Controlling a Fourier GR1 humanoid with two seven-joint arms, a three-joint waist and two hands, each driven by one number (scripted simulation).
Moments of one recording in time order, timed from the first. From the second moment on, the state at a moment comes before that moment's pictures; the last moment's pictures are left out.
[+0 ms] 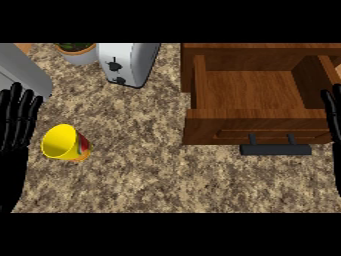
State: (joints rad) left arm 0.03 0.11 0.00 -2.10 -0.03 -0.01 0.03; right arm 0.00 -0.11 -0.02 -2.10 -0.01 0.00 -0.01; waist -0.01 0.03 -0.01
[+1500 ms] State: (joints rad) left arm 0.12 0.03 0.21 -1.72 0.14 0.07 -0.16; right arm -0.04 -0.14 -0.06 -1.99 0.02 0.10 -0.01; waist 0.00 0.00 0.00
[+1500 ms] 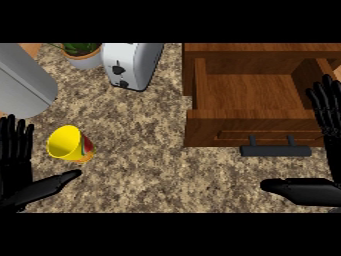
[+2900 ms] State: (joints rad) left arm -0.23 0.24 0.44 -0.51 0.18 -0.08 -0.87; right arm -0.05 -0.13 -0.10 -1.95 0.01 0.15 -0.04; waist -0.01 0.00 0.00
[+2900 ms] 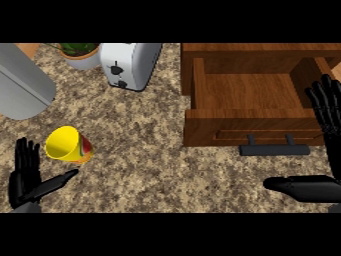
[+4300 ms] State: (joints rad) left arm -0.44 0.27 0.44 -0.20 0.18 -0.19 -1.01; right arm -0.08 -0.13 -0.09 -1.95 0.01 0.17 -0.01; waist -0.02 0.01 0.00
